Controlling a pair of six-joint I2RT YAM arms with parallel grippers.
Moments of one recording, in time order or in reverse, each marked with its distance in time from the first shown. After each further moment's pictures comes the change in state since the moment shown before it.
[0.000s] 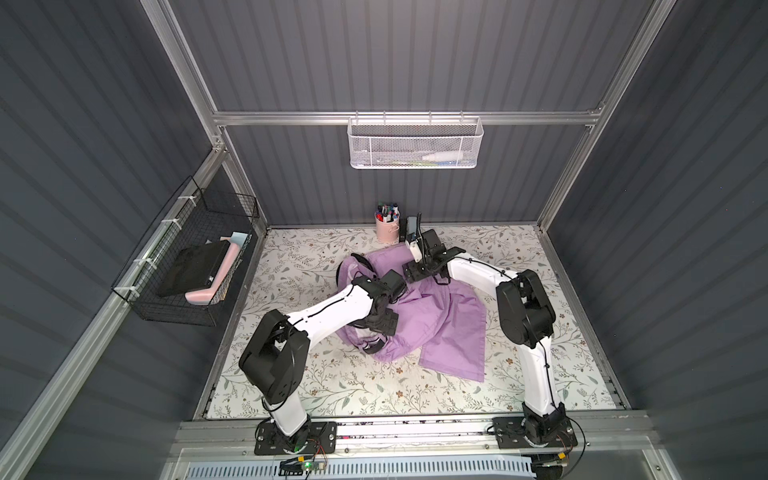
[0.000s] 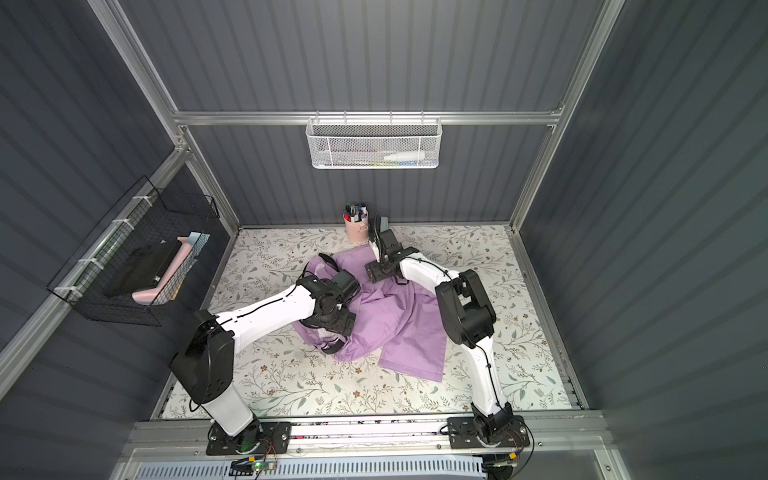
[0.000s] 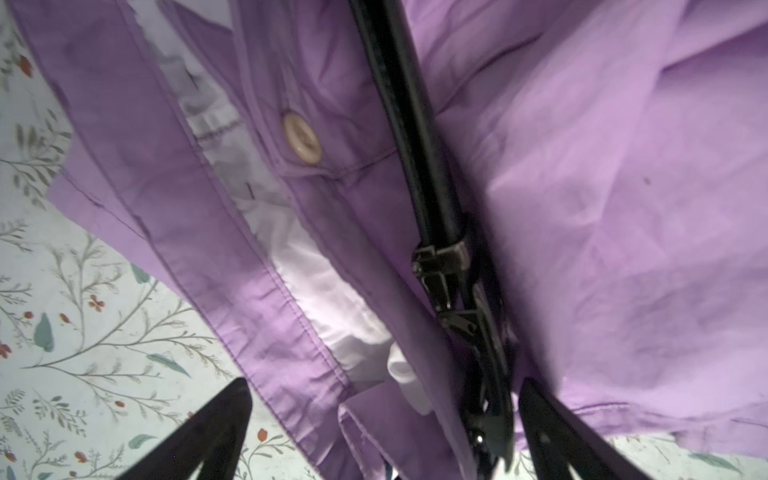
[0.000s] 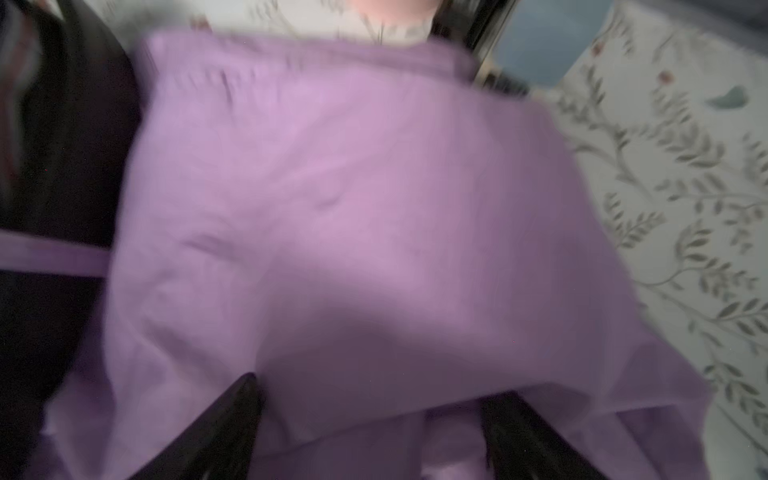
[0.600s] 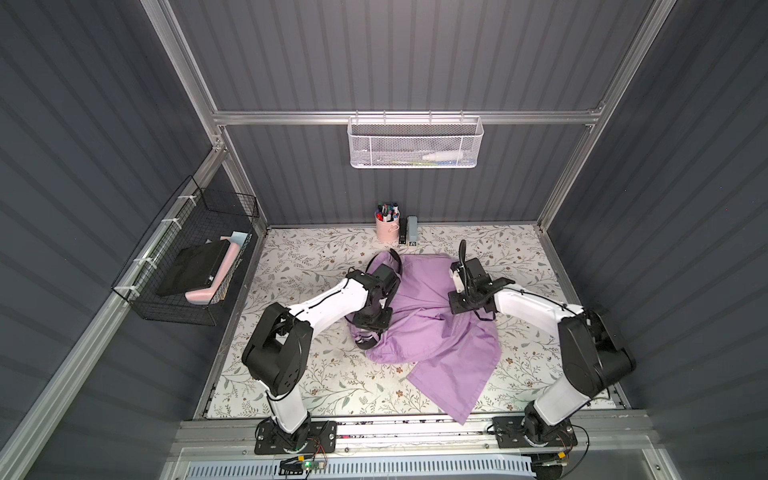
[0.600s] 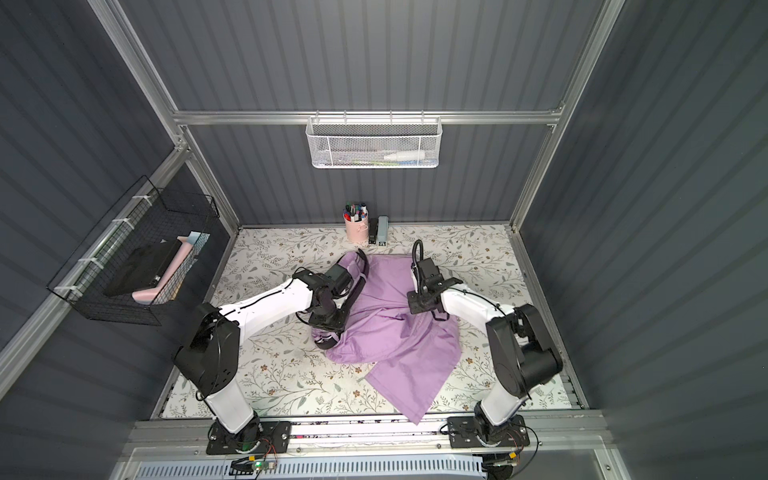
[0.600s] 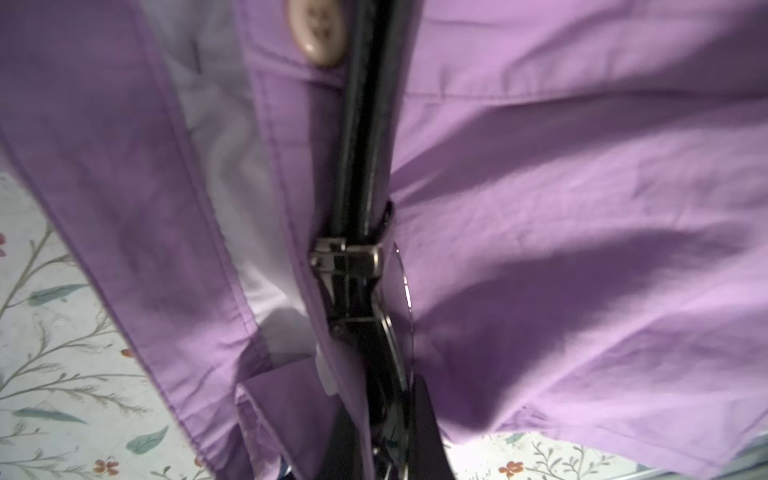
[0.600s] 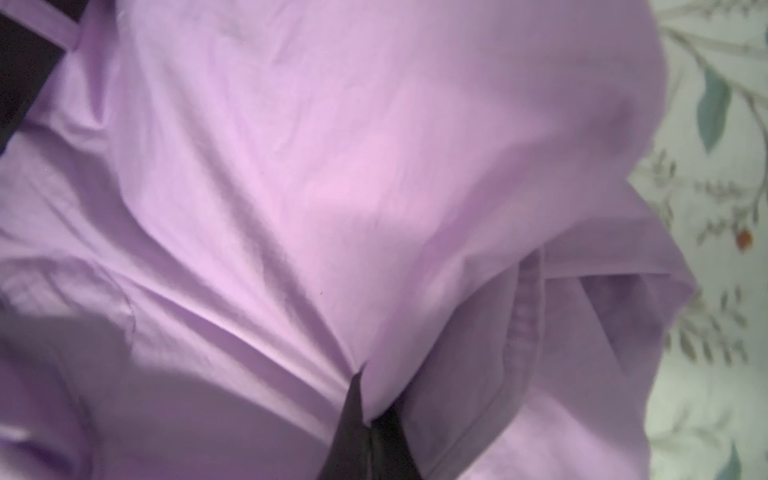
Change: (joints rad) left arm 0.119 0.023 0.010 0.011 0.275 0.130; right arm -0.098 -0.603 -0.726 0.040 0.008 0.149
